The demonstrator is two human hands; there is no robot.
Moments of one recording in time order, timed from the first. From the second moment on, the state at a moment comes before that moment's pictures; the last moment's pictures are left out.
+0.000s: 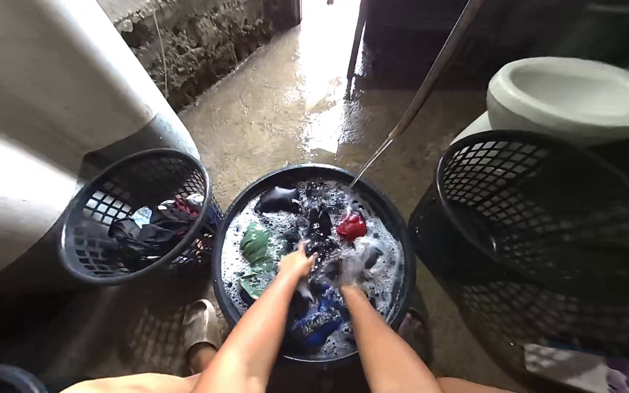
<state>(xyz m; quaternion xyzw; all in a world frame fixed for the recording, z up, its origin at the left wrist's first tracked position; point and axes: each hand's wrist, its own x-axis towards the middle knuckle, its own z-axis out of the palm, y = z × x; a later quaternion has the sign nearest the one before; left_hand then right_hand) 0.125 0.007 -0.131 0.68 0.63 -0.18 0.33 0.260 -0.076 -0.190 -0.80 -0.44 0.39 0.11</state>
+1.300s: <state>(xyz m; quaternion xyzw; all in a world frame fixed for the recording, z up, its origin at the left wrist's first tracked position) -0.028 0.009 0.058 0.64 0.75 0.00 0.18 0.284 -0.022 -0.074 -0.70 -0.55 0.42 0.17</state>
